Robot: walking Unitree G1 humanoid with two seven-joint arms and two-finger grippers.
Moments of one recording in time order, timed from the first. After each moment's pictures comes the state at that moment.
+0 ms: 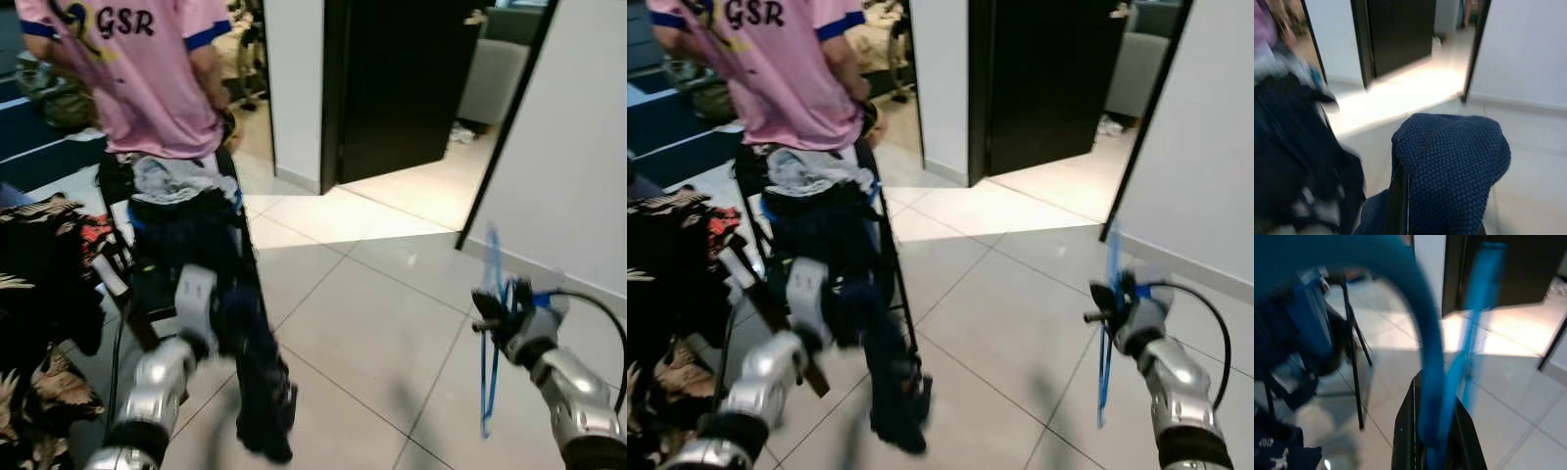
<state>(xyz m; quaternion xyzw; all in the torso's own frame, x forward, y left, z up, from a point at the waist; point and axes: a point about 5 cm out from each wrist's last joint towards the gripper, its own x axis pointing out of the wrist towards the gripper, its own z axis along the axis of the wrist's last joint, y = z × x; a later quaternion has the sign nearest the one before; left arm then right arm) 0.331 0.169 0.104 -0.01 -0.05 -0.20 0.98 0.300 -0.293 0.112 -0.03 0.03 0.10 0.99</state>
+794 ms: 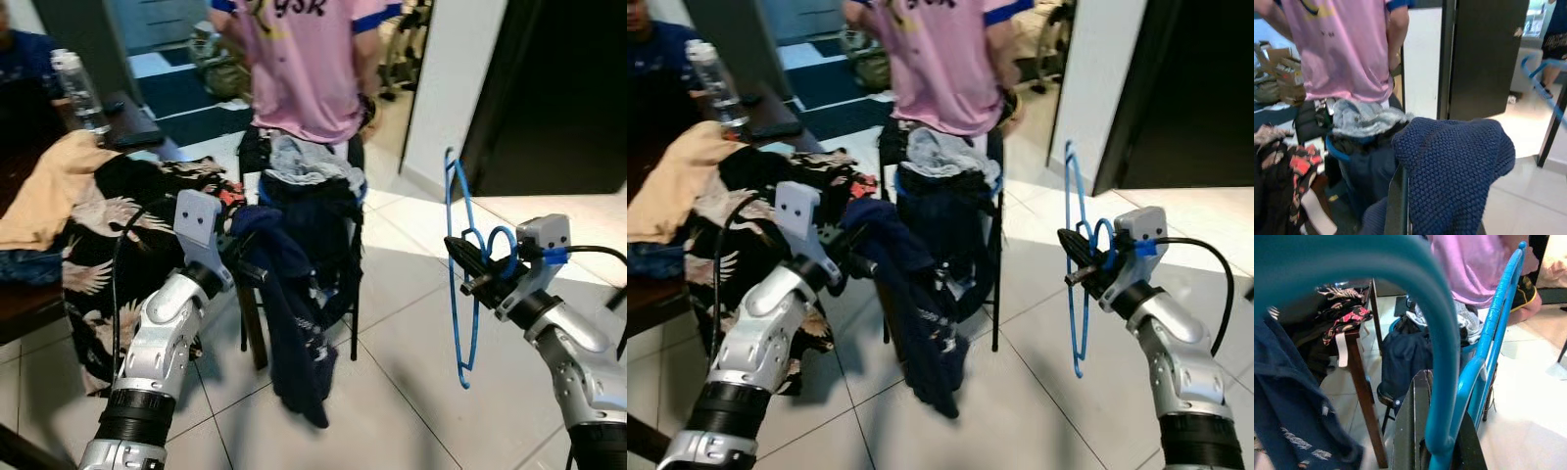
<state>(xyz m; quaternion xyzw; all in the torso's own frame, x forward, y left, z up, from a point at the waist) 0.329 0.134 0.197 -0.02 -0.17 -0.22 0.96 0.303 -0.252 0.170 -0.01 -0.03 0.22 0.97</state>
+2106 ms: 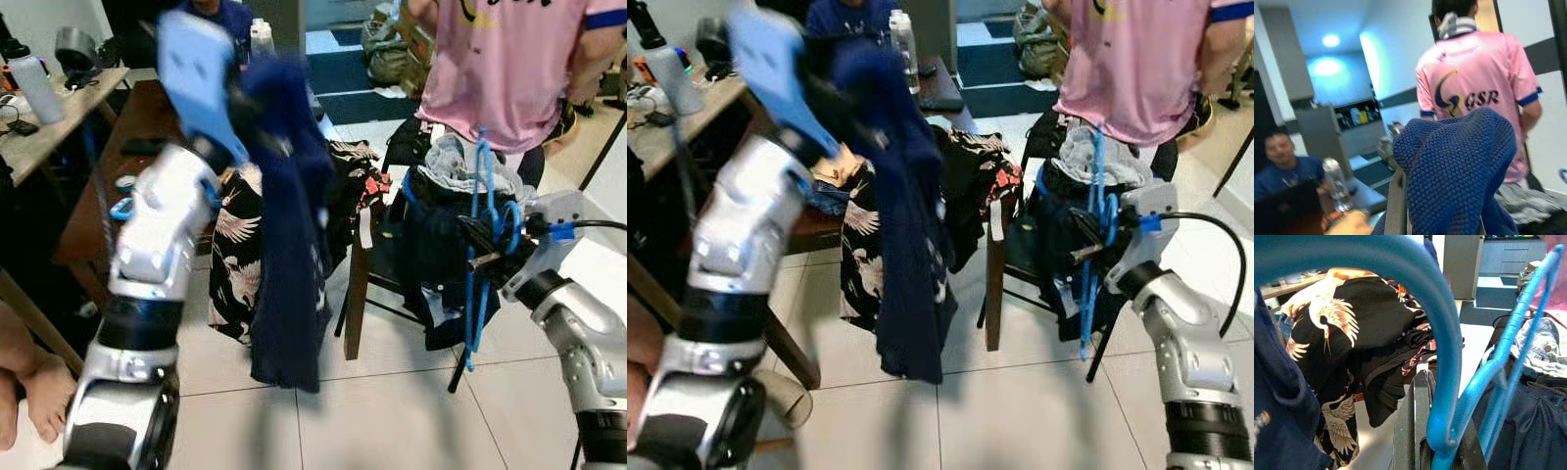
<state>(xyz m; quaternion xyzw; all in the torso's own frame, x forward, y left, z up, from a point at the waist) 0.326 0.131 0.359 0.04 -0.37 -0.17 0.91 0.308 -0.255 0.195 -0.03 -0.05 0.18 0.98</state>
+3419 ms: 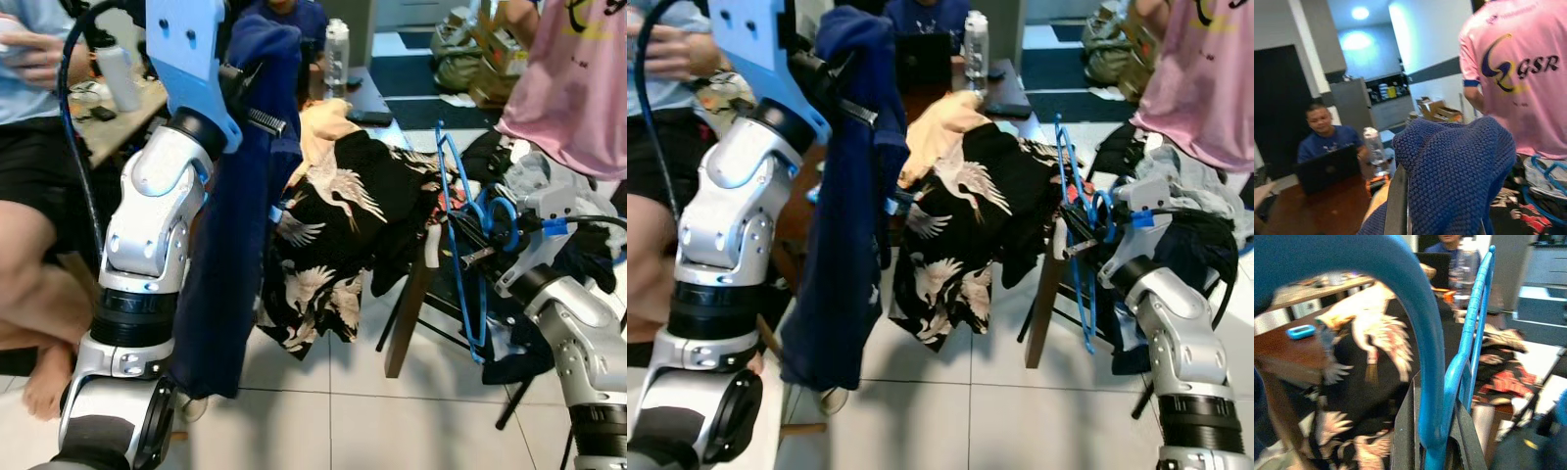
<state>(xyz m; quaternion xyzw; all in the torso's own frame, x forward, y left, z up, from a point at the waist) 0.332 0.125 0.347 0.04 -0.33 -0.16 0.93 0.314 -0.247 0.205 -0.04 -0.07 0.18 0.98</state>
